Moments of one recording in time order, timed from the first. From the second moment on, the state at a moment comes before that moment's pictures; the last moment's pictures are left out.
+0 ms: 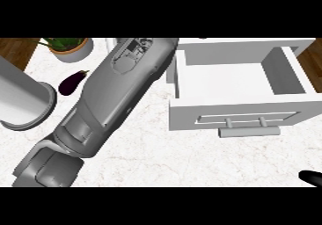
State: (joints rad) left arm -1.40 0.00 -0.17 -0.65 0.29 0.42 0.20; right arm 0.02 -0.12 -0.32 -2.26 -0.09 0.07 0.36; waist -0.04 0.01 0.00
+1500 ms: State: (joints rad) left arm -1.61 0.00 -0.33 -0.33 0.53 0.65 0.06; right arm -0.11 -0.22 -0.24 -2.21 0.05 0.12 0.31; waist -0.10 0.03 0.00
